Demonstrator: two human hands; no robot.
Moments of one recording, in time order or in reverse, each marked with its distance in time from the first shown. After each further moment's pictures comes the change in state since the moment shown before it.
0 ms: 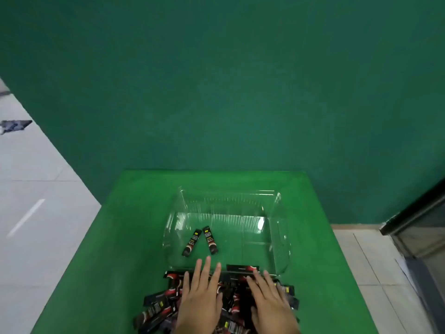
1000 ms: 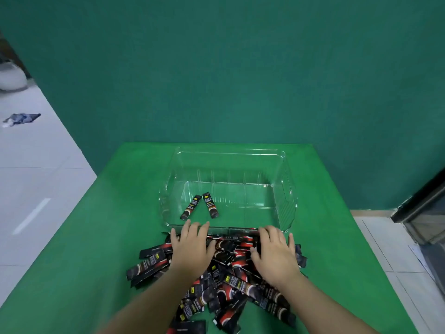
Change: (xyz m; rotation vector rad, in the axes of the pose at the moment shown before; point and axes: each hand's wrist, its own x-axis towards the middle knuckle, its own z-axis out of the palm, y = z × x) left_hand 0.002 -0.009 0.018 -0.053 -0.154 -0.200; right_hand -0.003 0.010 0.050 0.083 -0.050 0.156
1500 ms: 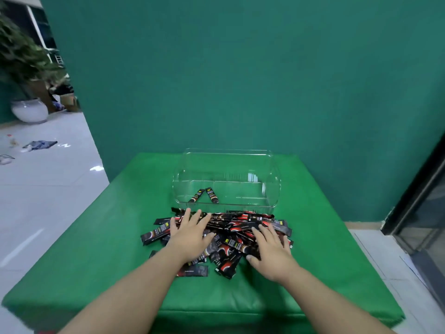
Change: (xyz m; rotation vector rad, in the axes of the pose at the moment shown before) left_hand -0.108 -0.007 -0.013 0.058 0.007 0.116; right_hand -0.117 0.007 0.017 0.043 -0.039 -0.108
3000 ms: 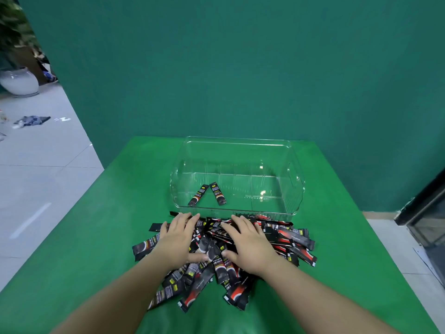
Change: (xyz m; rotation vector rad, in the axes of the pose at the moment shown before) left_hand 0.068 -0.066 0.032 -0.001 -0.121 0.025; right_hand 0.103 -0.047 0.008 -0.065 -0.124 -0.245
